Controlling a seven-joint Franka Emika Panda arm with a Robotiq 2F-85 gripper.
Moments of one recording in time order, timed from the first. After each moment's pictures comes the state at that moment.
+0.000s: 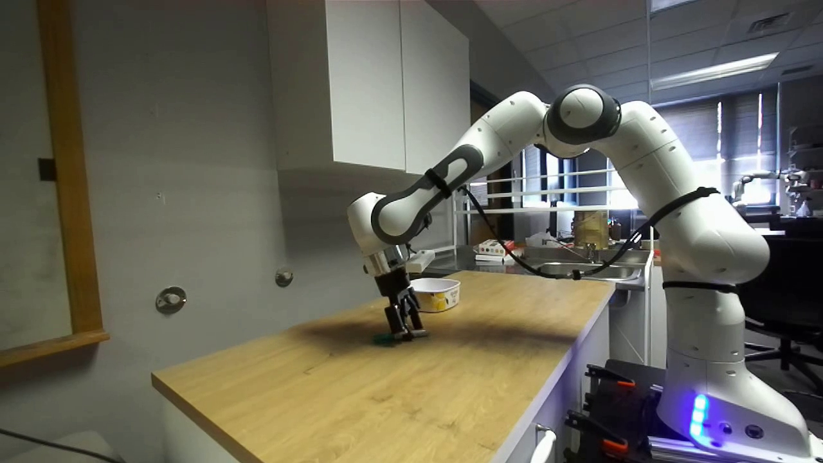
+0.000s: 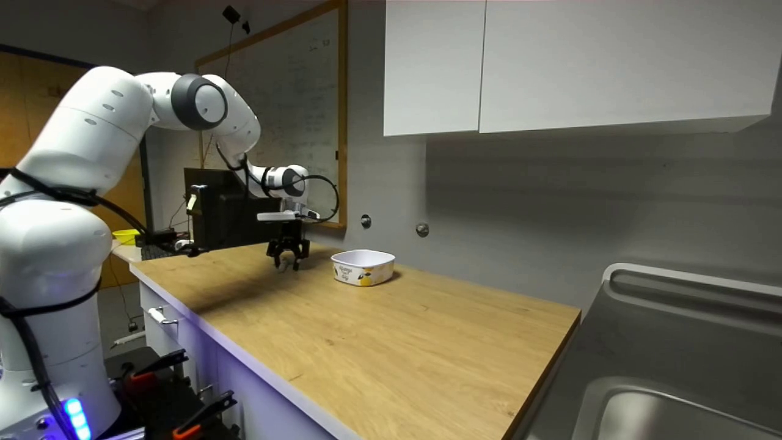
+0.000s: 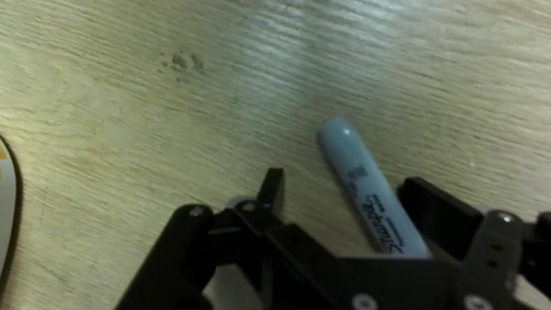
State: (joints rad) arm 0.21 0.47 0.15 -1.75 -0.17 1.88 0.10
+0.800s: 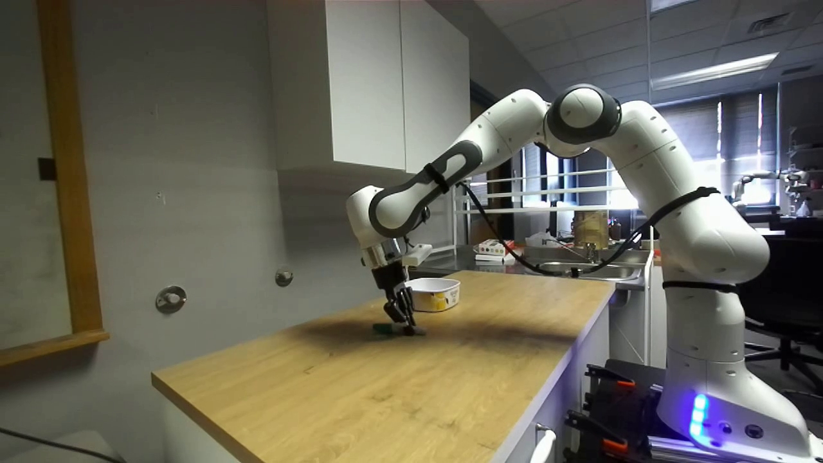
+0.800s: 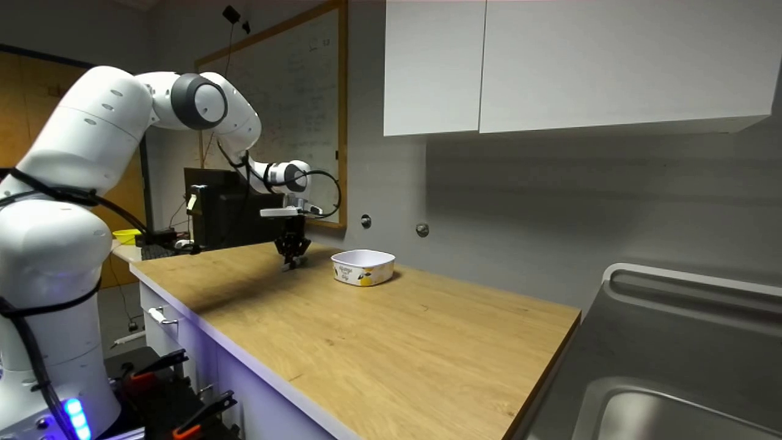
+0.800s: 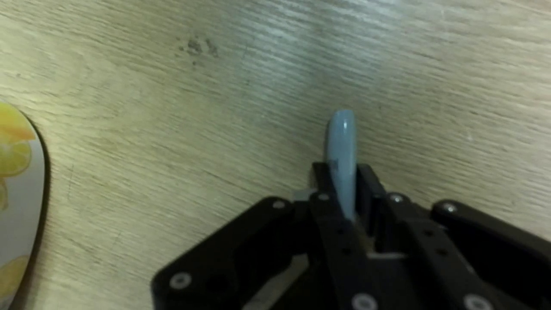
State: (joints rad) arm 0.21 0.47 0.14 -1.71 -0.17 1.87 0.10
